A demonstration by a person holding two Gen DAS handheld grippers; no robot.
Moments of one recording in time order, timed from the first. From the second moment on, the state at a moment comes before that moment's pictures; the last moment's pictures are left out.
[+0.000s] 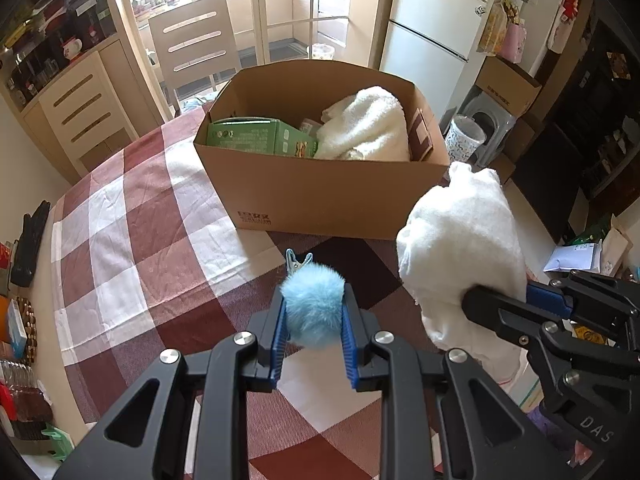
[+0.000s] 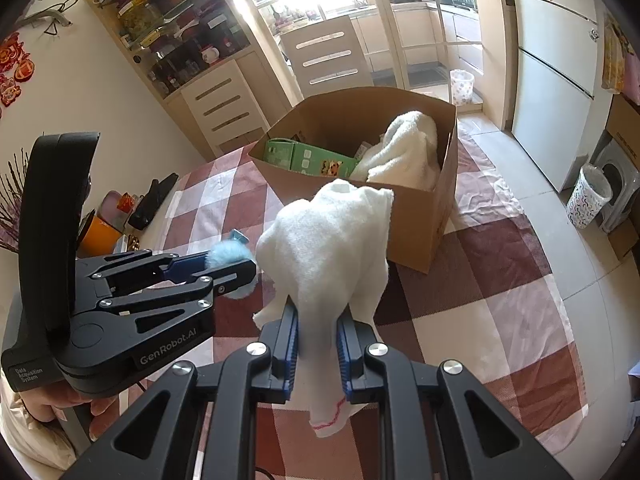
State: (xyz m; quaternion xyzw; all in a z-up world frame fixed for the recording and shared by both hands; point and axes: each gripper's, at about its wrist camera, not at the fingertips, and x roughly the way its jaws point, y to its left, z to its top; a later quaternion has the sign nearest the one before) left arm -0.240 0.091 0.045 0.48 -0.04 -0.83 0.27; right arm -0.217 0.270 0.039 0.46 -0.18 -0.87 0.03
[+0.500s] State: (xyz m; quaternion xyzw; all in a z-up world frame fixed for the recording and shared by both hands) left arm -0.280 0.073 0.089 0.47 -0.01 -0.85 0.24; right arm -0.254 0.293 0.067 0.43 -0.18 -0.88 0.03
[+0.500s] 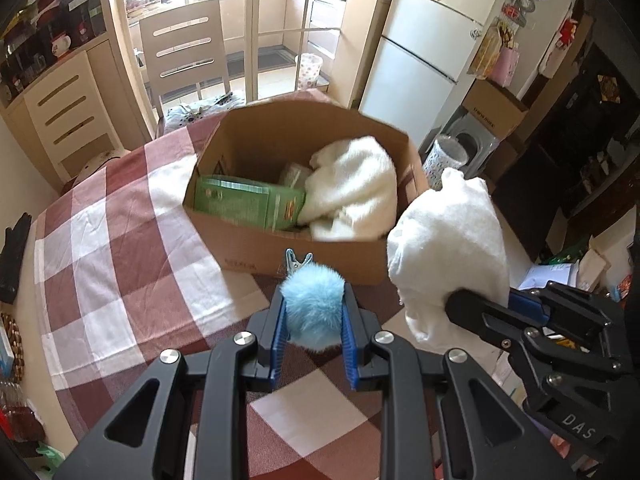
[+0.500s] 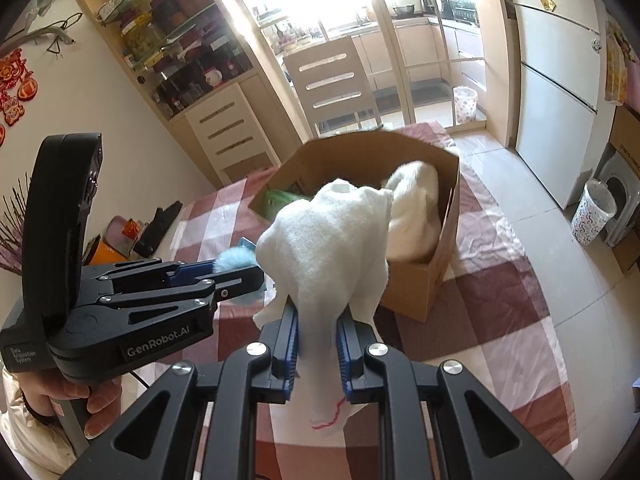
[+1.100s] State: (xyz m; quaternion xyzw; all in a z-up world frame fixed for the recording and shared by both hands) left arm -0.379 0.005 0.135 0.44 0.05 -0.87 0.21; right arm -0.338 0.322 0.080 0.40 -0.16 -0.90 -0.01
